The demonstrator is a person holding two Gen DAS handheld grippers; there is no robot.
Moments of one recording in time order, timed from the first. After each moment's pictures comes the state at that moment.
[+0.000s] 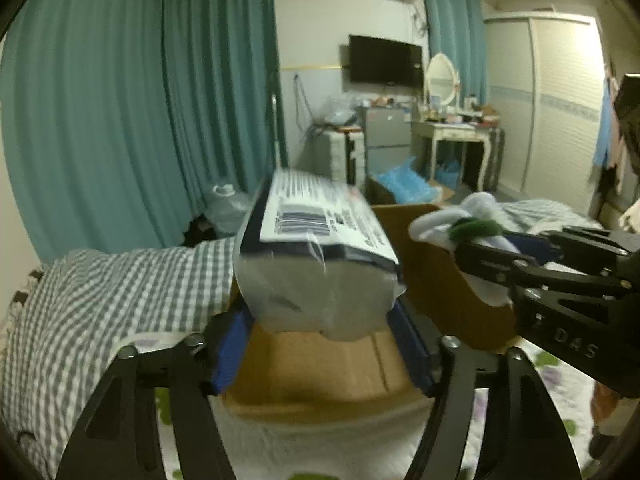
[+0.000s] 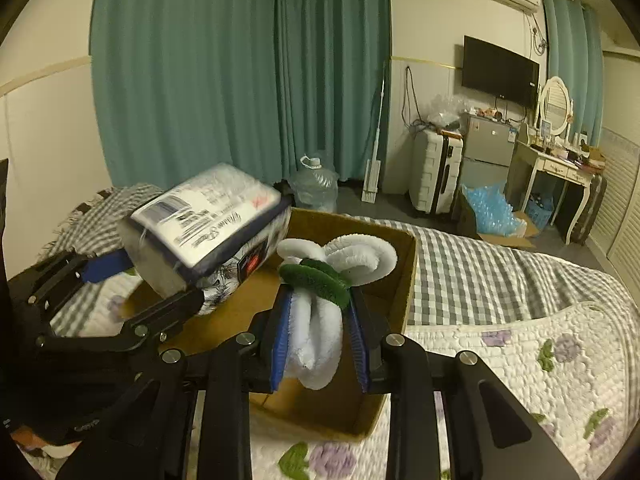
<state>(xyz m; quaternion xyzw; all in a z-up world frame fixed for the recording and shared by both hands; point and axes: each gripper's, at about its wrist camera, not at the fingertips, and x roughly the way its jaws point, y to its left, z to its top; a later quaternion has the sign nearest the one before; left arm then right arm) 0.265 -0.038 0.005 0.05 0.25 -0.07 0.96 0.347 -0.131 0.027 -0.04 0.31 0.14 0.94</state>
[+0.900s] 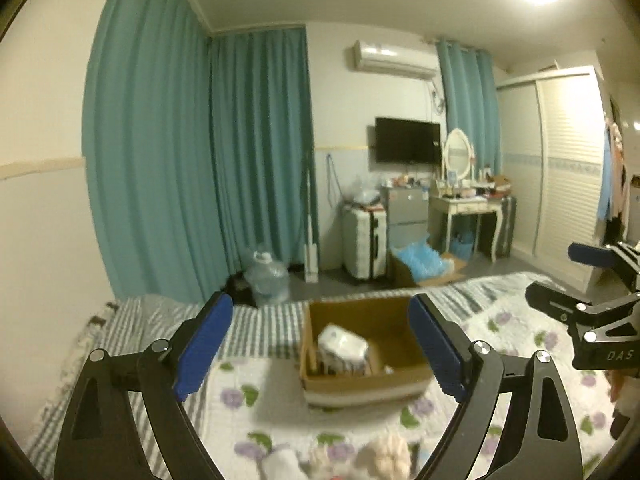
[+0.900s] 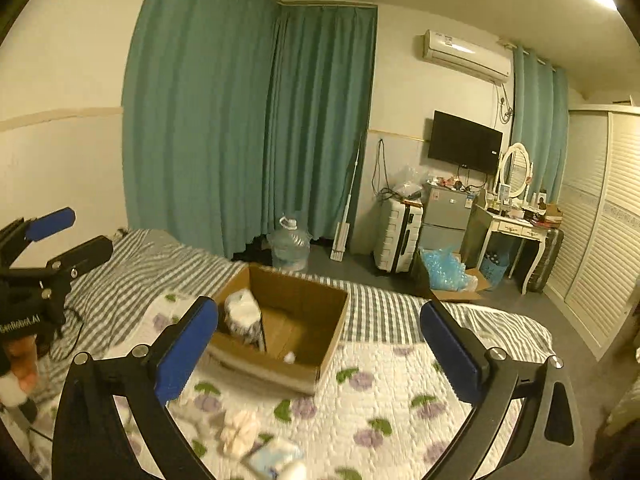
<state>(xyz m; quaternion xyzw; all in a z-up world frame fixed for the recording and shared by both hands) 0.070 0.006 0.147 0.02 0.14 -0.03 0.99 0.137 -0.170 0.181 -0.07 0.20 0.10 0.97</state>
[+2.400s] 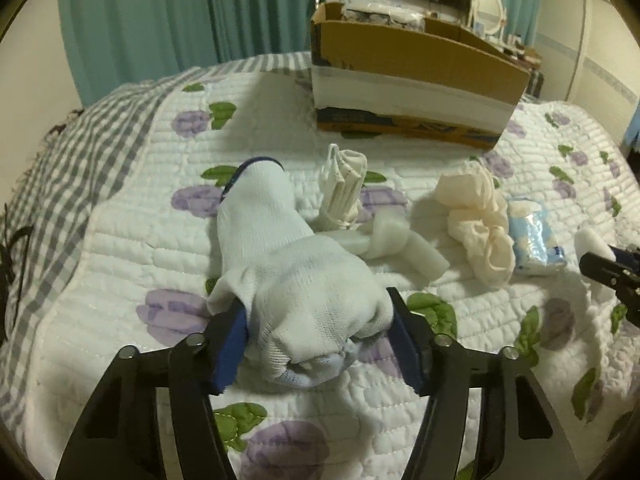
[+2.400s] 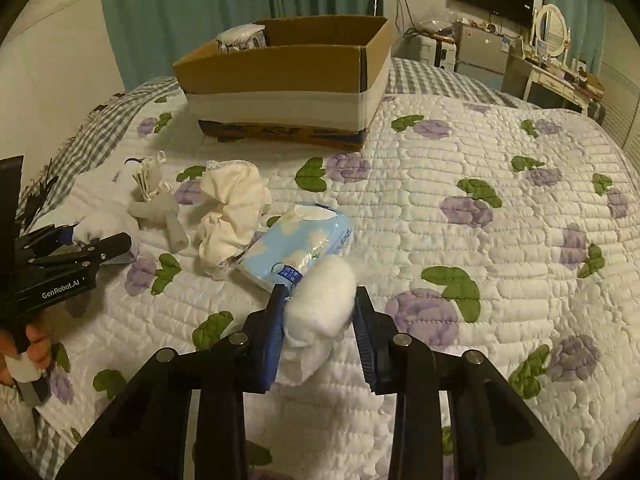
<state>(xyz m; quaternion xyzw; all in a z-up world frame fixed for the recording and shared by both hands) 0.097 0.030 -0.108 0.00 0.43 -0.01 0.90 0.148 -0.180 -0.077 -0.03 0.45 0.13 0.88</state>
